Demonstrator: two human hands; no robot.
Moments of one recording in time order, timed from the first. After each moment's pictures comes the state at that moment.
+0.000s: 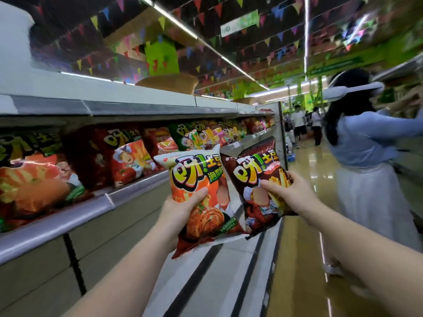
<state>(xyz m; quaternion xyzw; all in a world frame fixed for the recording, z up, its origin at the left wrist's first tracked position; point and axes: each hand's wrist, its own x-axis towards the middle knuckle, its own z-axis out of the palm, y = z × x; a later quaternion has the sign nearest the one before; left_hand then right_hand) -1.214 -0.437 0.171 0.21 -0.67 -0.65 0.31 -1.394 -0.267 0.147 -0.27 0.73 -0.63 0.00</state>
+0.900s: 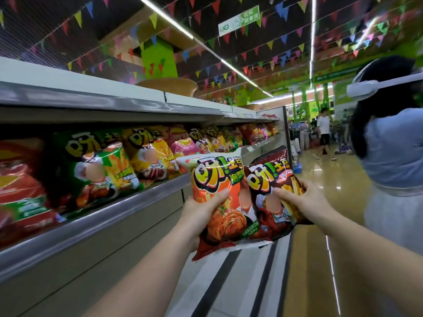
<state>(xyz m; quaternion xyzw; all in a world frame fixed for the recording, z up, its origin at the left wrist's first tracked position) -1.631 -0.545 0.169 0.18 -0.67 -0.66 0.27 -1.803 -0.386 0.137 -0.25 0.74 -0.62 0.00</state>
